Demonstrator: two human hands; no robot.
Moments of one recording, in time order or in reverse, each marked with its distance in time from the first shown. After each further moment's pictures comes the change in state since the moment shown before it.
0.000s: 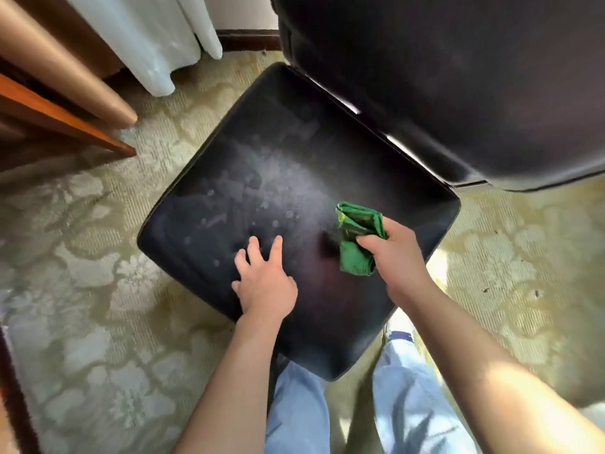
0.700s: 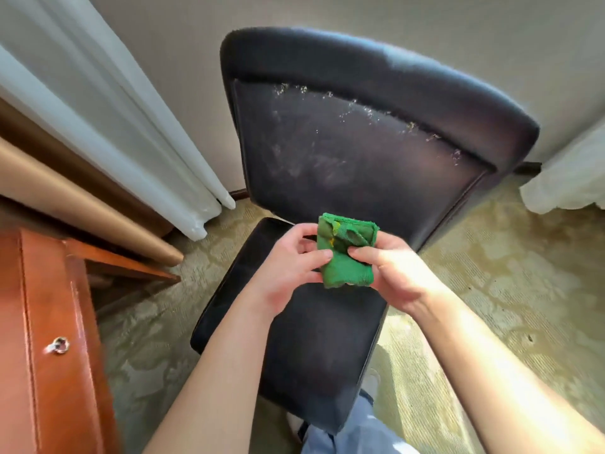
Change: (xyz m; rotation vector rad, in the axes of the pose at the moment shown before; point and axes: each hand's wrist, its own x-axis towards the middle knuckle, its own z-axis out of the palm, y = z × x) left_hand -0.192 0.149 -0.277 -1.010 -0.259 0.609; right_hand -0.137 -0.228 -0.138 0.586 -0.444 -0.166
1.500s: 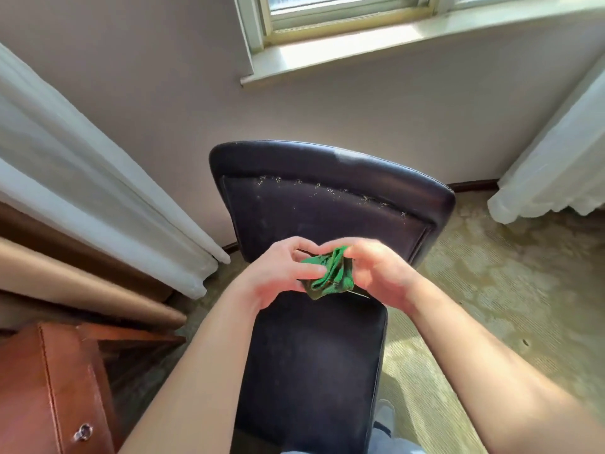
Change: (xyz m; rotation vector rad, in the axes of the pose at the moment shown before) left_hand 0.017 0.133 -0.001 0.266 -0.187 -0.087; right_hand -0.007 -0.102 0.024 -0.018 -0.077 -0.114
